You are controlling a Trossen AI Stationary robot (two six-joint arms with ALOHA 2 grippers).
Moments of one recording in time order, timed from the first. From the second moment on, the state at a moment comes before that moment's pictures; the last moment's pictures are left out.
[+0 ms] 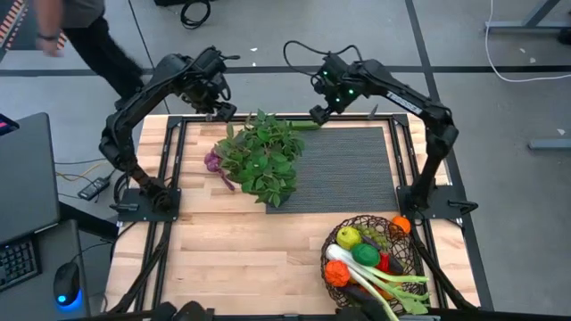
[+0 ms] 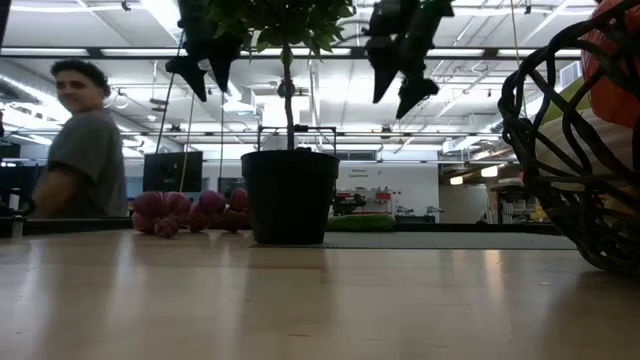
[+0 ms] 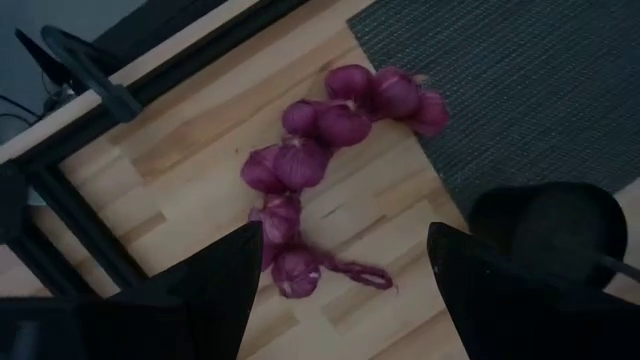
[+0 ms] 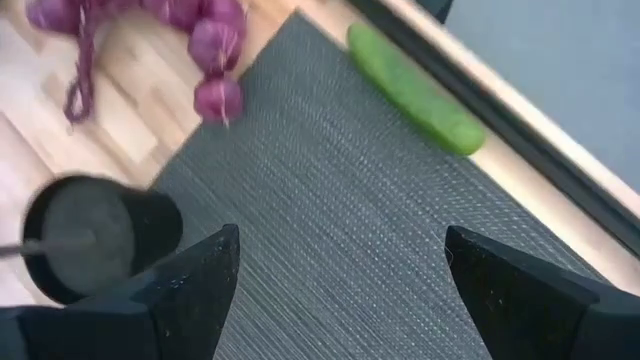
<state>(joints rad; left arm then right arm) 0.81 1.62 1.82 -1.47 0.06 -0.20 -0.62 1.78 1.91 -1.26 -0.14 0.25</state>
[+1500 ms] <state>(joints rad) 0.92 2.02 1.82 -1.42 0.22 0.18 -0.67 2.01 1.91 -0.94 -0.22 0.16</state>
